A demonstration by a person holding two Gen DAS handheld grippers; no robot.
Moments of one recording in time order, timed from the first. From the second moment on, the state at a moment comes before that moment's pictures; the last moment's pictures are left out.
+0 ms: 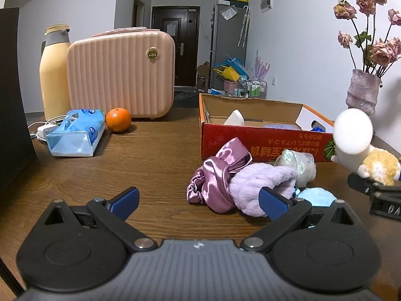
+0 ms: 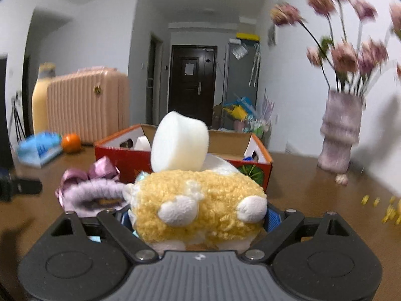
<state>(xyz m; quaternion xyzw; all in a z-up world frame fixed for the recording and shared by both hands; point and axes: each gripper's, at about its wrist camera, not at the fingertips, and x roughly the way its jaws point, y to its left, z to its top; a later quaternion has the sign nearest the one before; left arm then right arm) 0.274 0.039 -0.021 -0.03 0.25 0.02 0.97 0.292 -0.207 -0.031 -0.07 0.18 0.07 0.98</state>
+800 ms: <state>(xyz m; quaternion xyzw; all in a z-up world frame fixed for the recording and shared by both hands) 0.273 -0.026 -0.035 0.00 0.28 -0.02 0.96 0.286 -0.244 -0.024 -0.08 0.16 0.05 0.98</state>
